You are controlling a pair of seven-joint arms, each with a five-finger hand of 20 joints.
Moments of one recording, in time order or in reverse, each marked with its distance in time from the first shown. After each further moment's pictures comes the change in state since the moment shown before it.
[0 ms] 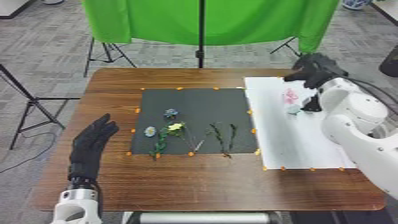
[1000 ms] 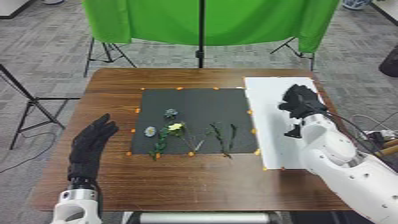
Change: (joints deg) left arm 0.1 -0.2 -0.2 0.0 0.1 0.0 -0.1; right arm -4.7 -1.3 -9.3 1.7 1.0 19.8 -0.2
